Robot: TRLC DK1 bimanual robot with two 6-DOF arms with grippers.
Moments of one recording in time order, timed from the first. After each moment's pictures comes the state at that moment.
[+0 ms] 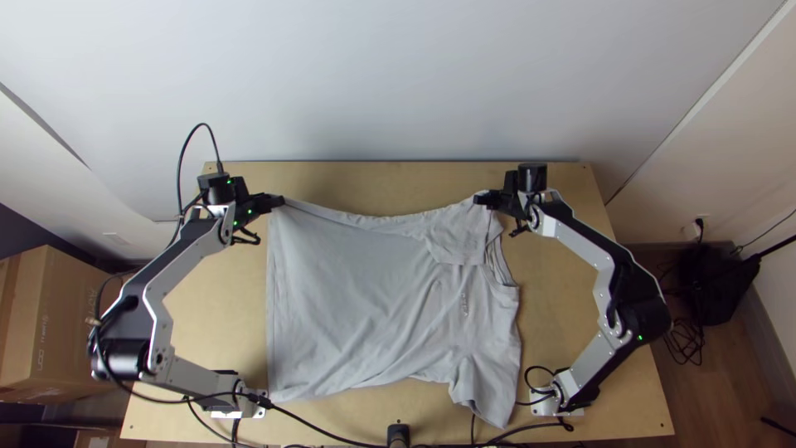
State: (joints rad) left arm 0.05 1.61 1.10 -0.06 0.11 -0.23; right arm 0.19 1.83 1.26 -0.12 -0.16 0.24
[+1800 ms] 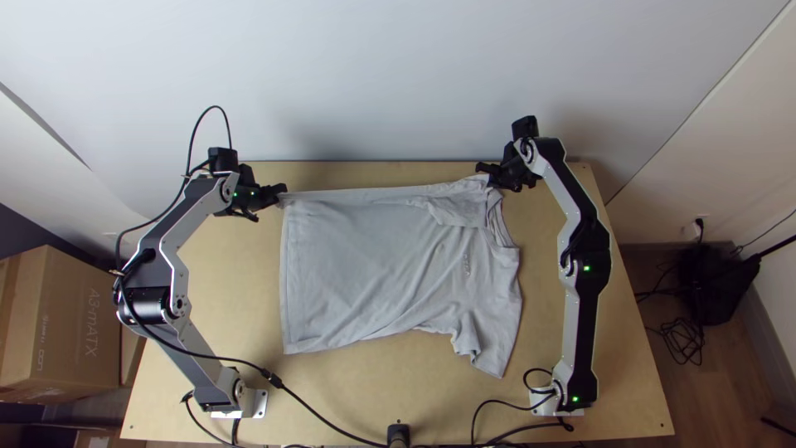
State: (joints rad) left arm 0.09 1.89 1.50 -0.52 0.23 -0.25; right arm 0.12 2.35 2.20 -0.96 -0.20 0.30
